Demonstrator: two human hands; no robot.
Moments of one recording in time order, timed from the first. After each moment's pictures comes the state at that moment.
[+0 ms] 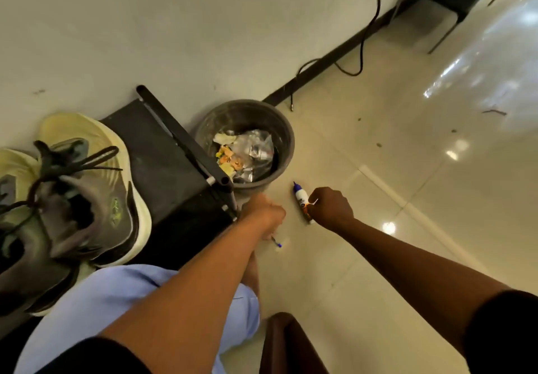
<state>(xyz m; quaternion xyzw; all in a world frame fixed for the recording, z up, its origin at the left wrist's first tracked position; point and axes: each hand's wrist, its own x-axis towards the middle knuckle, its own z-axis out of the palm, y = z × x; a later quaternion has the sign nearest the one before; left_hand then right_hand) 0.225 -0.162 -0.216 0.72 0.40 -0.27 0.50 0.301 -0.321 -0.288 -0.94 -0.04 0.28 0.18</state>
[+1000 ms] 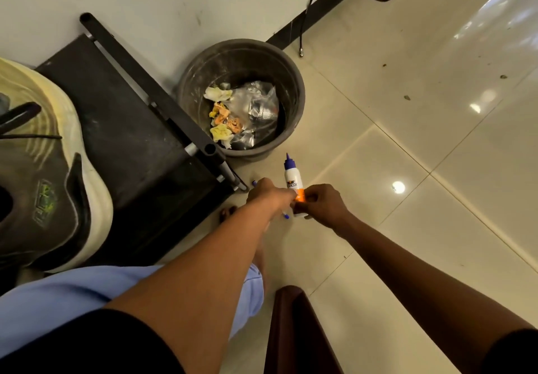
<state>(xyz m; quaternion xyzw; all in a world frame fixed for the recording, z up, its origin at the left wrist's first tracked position) 0.230 -0.168 -0.306 0.69 0.46 -0.30 0.48 0.259 -0.317 -0.382 -0.83 0.04 0.39 0.39</state>
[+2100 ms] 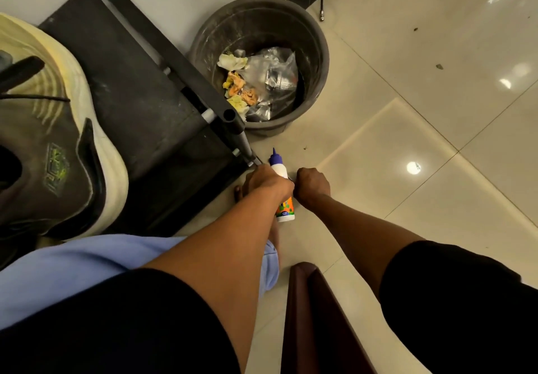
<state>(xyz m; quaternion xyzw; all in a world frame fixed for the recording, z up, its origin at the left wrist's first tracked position) 0.204 -0.149 -0.327 0.75 0.47 -0.31 0.34 0.235 -0.253 -0.444 -0.92 -0.09 0.36 0.12</state>
